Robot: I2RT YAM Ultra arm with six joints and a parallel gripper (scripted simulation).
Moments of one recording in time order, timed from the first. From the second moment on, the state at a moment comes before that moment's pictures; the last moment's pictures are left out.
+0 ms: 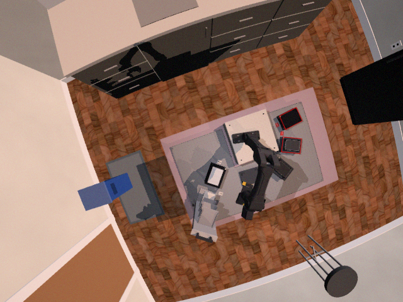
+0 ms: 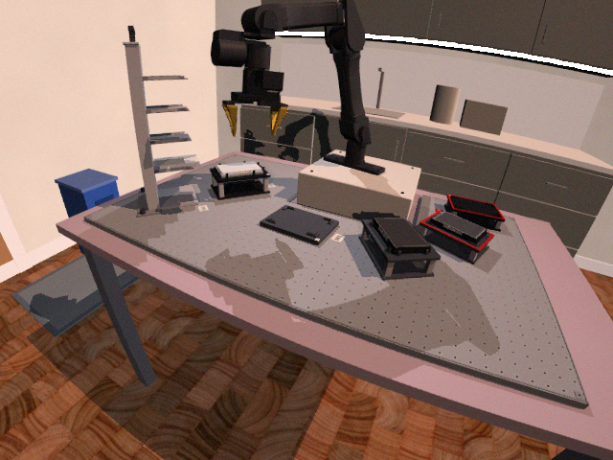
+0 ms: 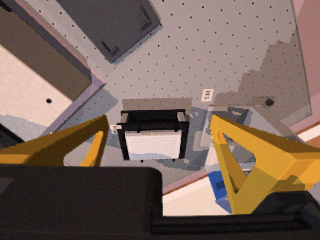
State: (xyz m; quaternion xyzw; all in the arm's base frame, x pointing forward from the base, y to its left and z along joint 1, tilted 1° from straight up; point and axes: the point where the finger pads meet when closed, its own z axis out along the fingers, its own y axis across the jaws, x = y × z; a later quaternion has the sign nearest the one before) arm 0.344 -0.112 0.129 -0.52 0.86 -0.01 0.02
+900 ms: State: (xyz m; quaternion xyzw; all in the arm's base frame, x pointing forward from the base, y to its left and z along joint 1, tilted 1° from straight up) arm 0.330 -0.125 0.159 -0.48 0.88 0.00 0.01
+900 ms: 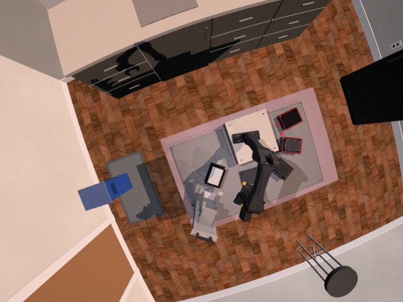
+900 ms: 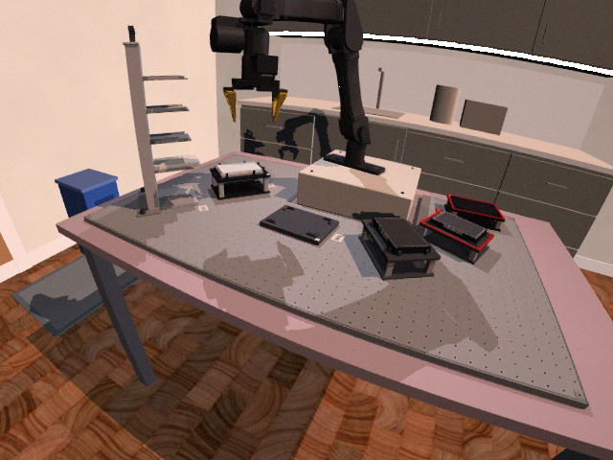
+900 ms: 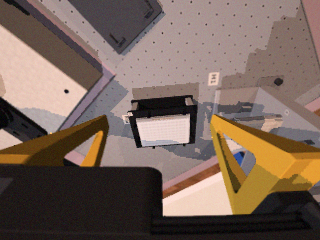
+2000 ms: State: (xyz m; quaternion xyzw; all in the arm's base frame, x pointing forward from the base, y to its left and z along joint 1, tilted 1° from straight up) arm 0.285 -0.211 0.158 -0.16 0.99 0.00 0.00
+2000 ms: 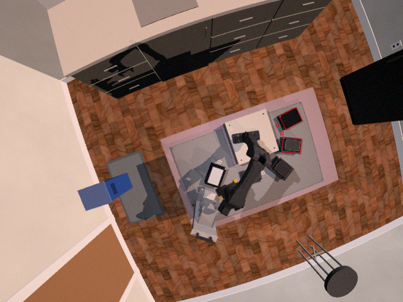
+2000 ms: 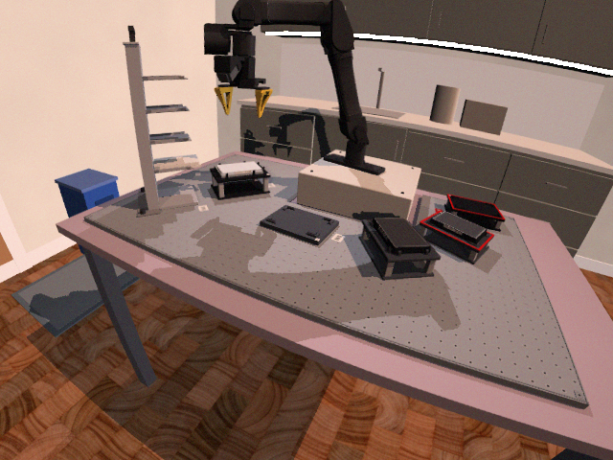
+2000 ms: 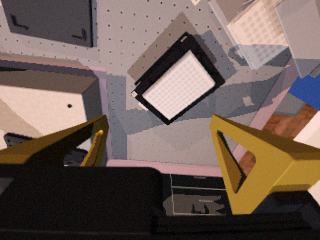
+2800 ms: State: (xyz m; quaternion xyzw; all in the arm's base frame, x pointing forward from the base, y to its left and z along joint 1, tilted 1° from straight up) arm 0.257 -0.265 0.158 0.09 1.00 0.00 0.00
